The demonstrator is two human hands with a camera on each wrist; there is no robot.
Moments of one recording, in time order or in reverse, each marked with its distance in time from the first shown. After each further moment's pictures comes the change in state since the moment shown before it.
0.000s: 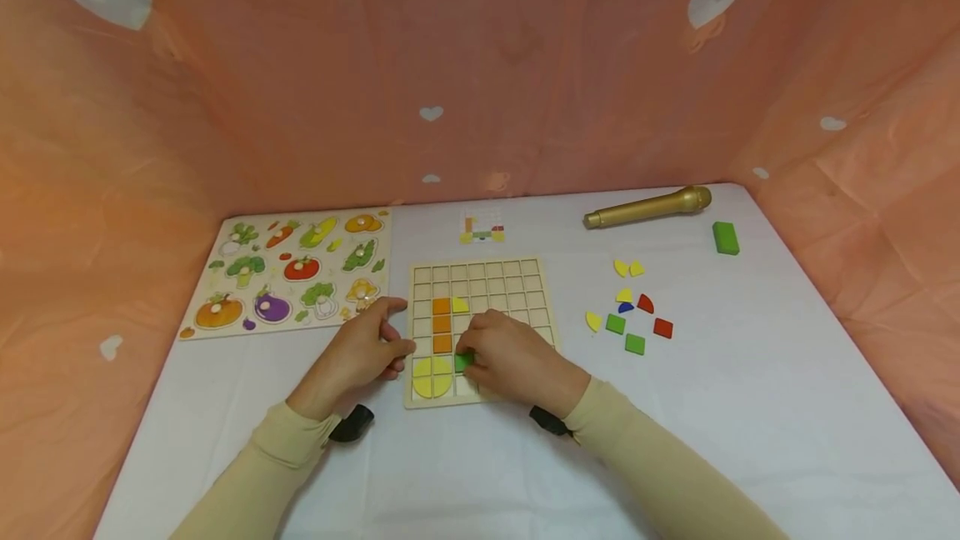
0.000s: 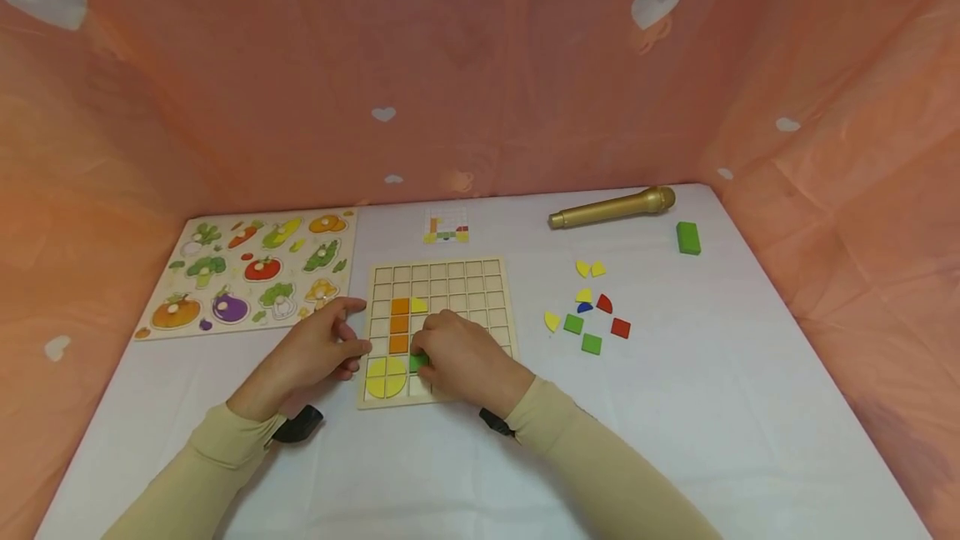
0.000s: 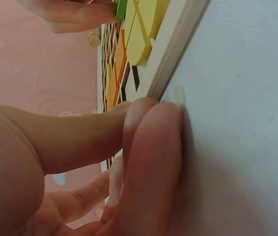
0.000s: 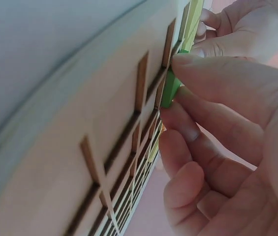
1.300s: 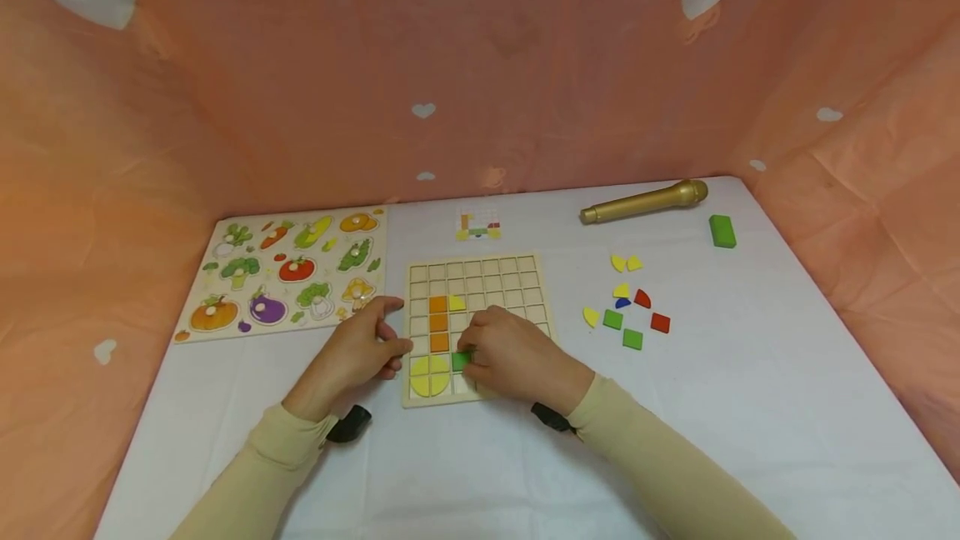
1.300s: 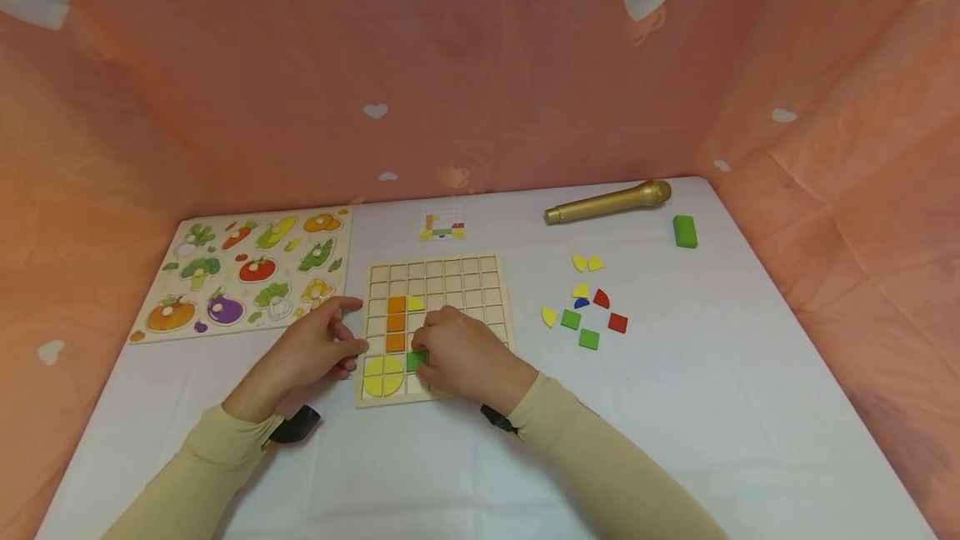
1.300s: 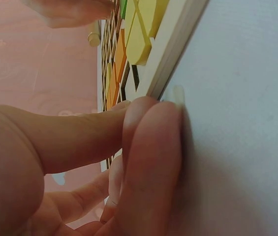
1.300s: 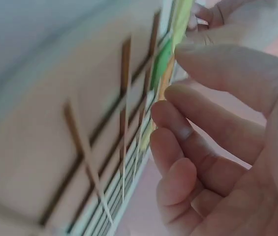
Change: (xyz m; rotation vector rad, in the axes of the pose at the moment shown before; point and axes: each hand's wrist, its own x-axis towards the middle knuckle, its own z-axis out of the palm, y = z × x) left_hand 0.002 0.002 0.000 0.024 0.001 -0.015; right_hand -0.004 0.004 -0.007 0.031 -0.007 0.027
